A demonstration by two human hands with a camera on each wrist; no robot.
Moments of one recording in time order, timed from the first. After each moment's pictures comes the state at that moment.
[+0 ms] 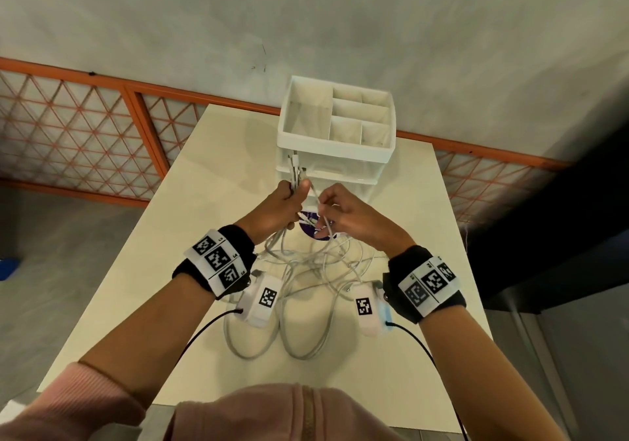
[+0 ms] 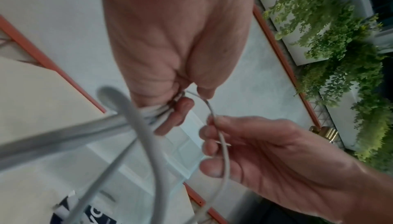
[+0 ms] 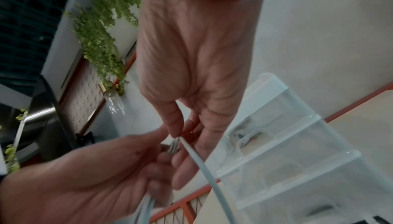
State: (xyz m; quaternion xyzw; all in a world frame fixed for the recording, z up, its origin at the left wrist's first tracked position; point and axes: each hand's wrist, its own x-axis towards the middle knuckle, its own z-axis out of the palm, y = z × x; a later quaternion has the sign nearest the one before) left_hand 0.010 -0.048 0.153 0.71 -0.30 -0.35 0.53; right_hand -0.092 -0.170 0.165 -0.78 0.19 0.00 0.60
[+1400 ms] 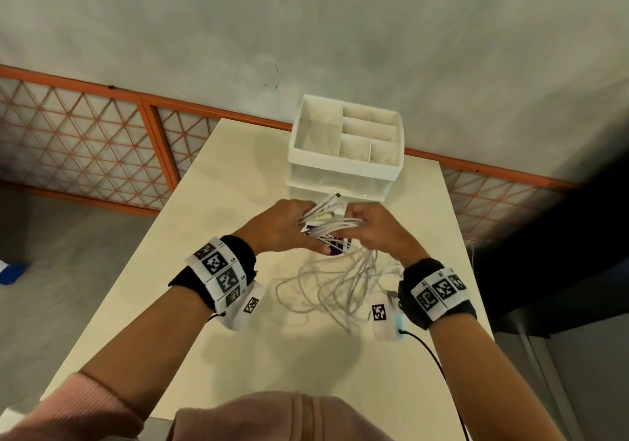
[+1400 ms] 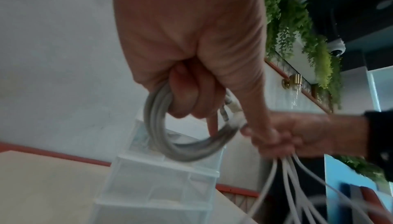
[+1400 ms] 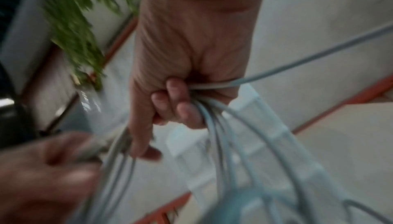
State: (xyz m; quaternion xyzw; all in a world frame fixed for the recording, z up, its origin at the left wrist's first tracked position) left_hand 0.021 -0.035 0.165 0.77 -0.46 -0.26 0.35; right_hand -0.090 -0.206 0.150 -0.86 0.19 -0.05 0.48
